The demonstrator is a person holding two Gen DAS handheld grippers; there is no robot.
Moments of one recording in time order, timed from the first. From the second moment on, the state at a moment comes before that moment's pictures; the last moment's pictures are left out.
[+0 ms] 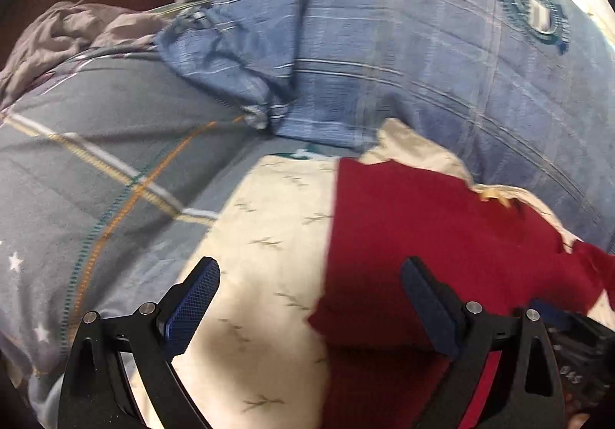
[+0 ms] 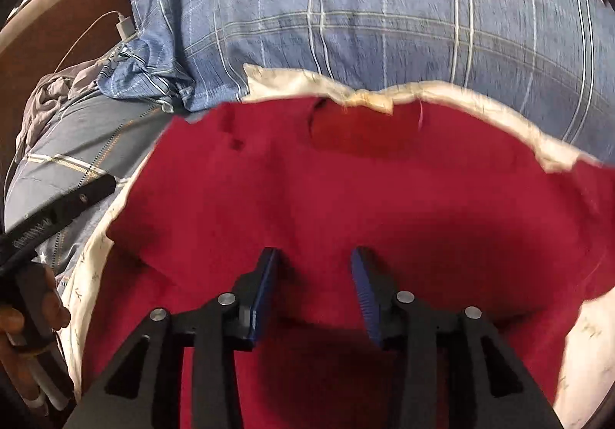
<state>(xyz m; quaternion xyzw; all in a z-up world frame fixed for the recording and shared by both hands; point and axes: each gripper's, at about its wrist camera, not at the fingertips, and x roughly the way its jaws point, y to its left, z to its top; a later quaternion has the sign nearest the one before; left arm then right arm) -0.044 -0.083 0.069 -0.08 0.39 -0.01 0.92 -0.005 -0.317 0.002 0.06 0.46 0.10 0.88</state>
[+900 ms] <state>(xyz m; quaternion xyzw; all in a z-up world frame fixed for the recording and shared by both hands) -0.035 -0.105 0.047 -0.02 0.44 -0.03 0.90 0.001 -0.442 0.002 0.06 0.43 -0.10 0.90</state>
